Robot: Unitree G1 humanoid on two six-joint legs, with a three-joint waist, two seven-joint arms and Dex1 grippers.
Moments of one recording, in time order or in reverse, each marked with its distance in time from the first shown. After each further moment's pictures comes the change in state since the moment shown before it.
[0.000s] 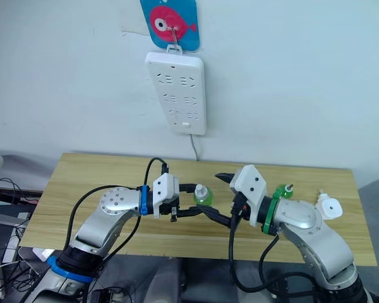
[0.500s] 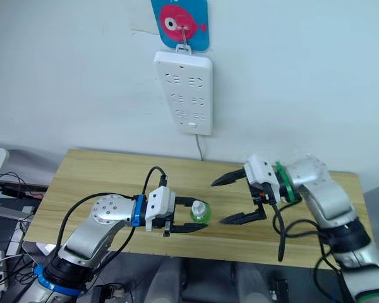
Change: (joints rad) left arm 0.097 0.081 -0.007 -0.119 -0.034 0.045 -0.060; right arm -0.250 -0.189 0.016 0.455 0.038 -0.344 0.670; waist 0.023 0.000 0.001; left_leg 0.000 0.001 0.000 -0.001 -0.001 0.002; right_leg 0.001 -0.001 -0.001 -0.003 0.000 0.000
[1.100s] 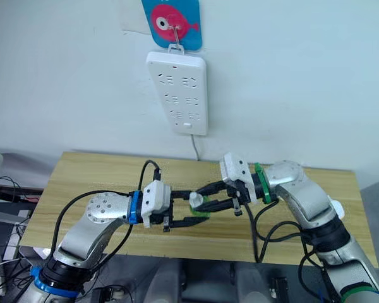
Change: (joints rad) left arm 0.001 0.010 0.013 -0.096 -0.038 0.009 -0.025; right arm -0.164 0.145 0.174 0.105 0.000 -0.017 0.095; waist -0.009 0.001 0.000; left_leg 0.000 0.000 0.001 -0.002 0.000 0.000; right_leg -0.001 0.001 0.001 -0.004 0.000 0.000
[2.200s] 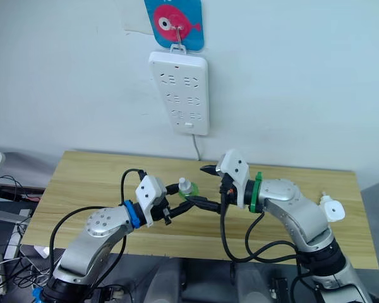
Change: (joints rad) left arm 0.094 -0.105 0.096 -0.031 0.013 0.186 0.425; right arm 0.189 0.114 -0.086 -0.279 -0.010 0.301 -0.699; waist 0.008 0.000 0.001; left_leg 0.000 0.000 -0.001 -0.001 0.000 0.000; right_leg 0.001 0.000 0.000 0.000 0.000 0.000
